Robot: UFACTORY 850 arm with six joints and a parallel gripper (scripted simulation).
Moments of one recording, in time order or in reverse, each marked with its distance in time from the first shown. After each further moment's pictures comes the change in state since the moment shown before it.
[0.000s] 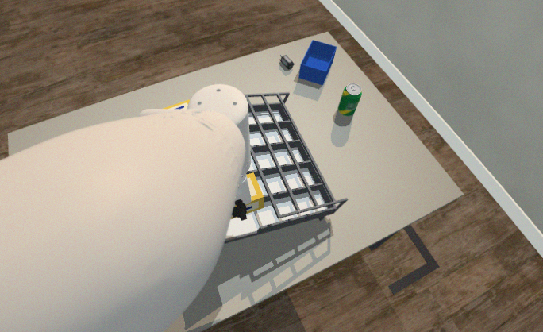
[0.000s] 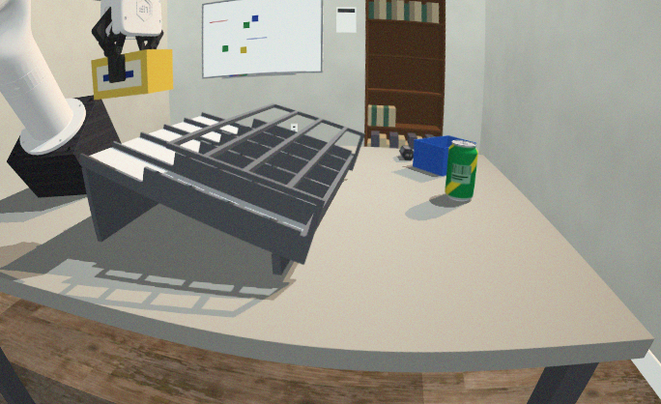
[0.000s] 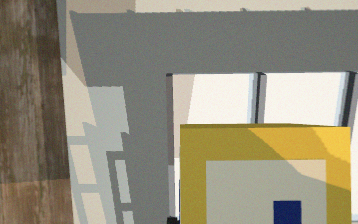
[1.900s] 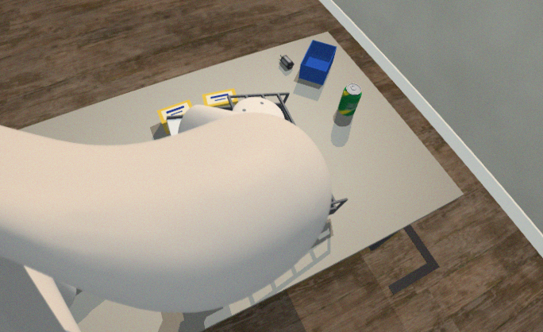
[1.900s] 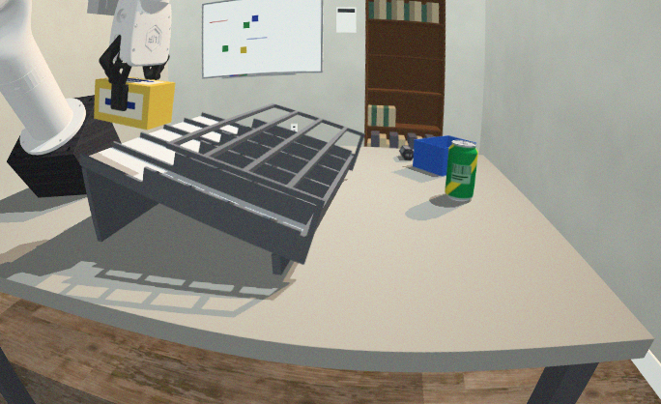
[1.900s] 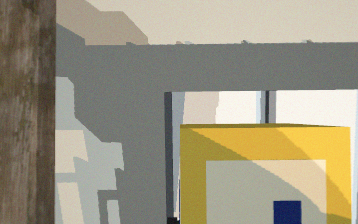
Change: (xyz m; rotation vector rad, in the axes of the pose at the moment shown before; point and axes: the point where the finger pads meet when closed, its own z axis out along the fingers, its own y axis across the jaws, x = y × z) arm -0.001 0.000 0.043 0.000 0.191 0.000
